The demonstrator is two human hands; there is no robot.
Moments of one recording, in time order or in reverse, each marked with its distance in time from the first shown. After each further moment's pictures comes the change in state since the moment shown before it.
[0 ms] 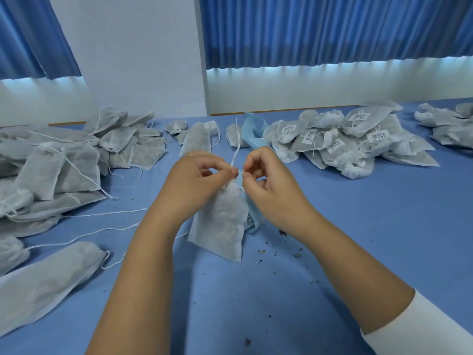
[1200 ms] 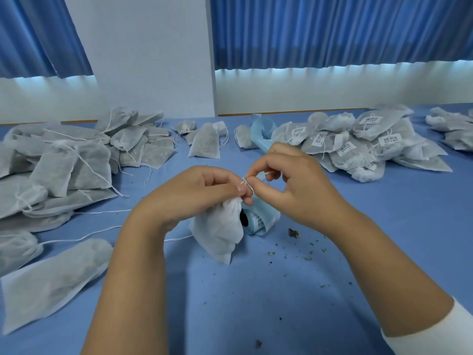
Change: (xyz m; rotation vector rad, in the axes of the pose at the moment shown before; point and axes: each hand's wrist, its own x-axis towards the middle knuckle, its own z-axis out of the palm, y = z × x) left_hand -0.014 0.007 -0.031 -0.024 -0.479 -0.061; right_hand 0.002 -0.015 -0.020 -0.453 -0.046 -0.270
